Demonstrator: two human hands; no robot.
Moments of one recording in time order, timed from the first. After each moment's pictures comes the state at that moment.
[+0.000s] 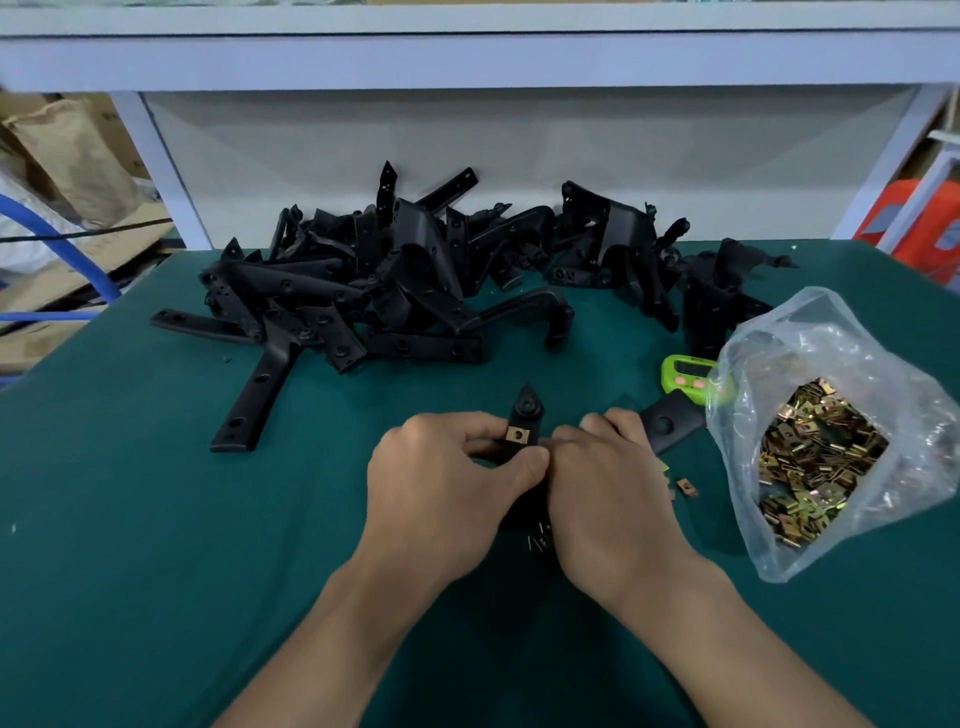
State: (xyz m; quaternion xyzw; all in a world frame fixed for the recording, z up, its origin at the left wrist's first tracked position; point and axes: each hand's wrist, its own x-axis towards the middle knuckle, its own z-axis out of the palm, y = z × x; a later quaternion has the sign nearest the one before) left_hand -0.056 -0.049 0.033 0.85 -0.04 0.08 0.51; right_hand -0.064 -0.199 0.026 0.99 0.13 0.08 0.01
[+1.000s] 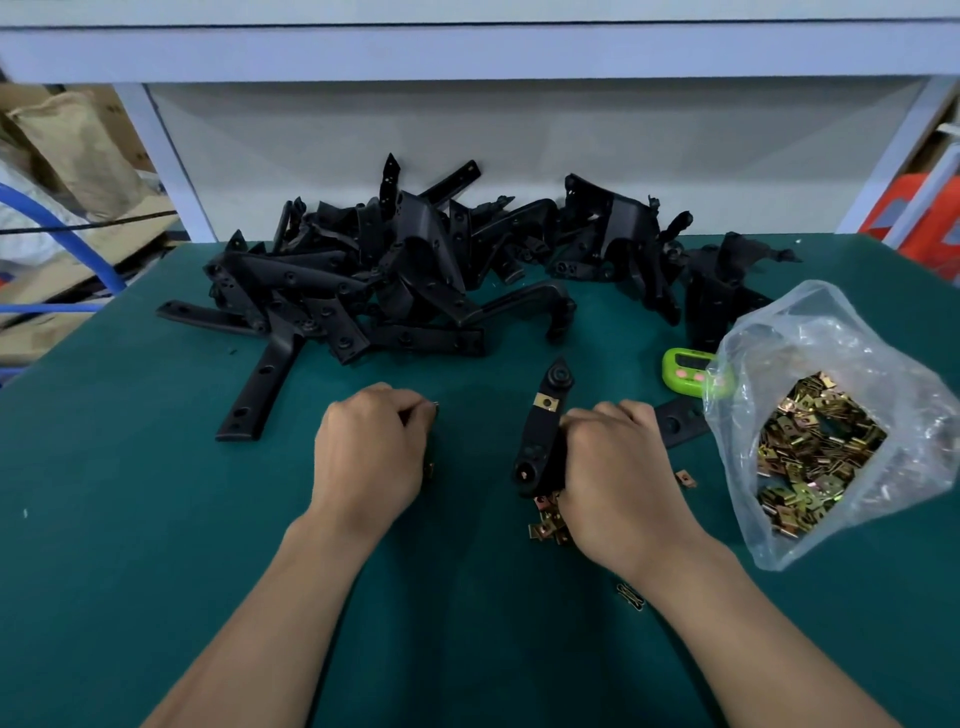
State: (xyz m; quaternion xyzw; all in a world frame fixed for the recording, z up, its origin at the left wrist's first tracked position) left_hand -0.009 -0.002 -0.002 0.94 0.00 0.18 0.30; right_hand -0.055 -0.211 0.009 0.98 0.11 0.17 -0.08
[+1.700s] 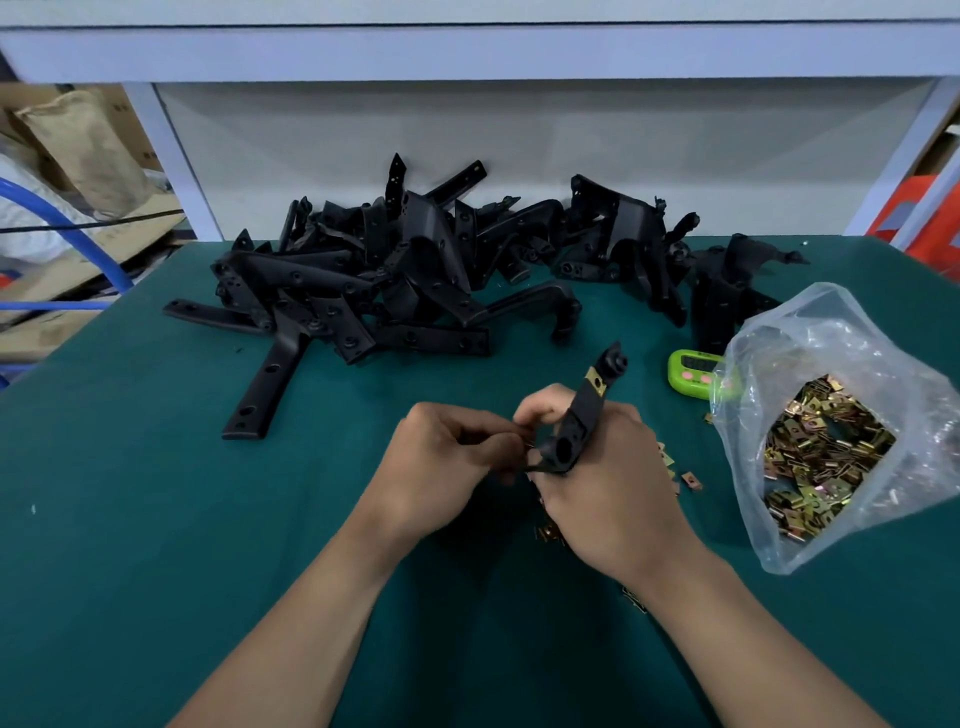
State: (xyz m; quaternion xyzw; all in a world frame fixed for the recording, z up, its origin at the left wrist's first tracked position) left_hand -0.024 -0.032 0.008 0.79 -0.12 -0.05 0.61; right_hand -0.064 -0.196 0.025 0.89 0.12 0.19 -0.39
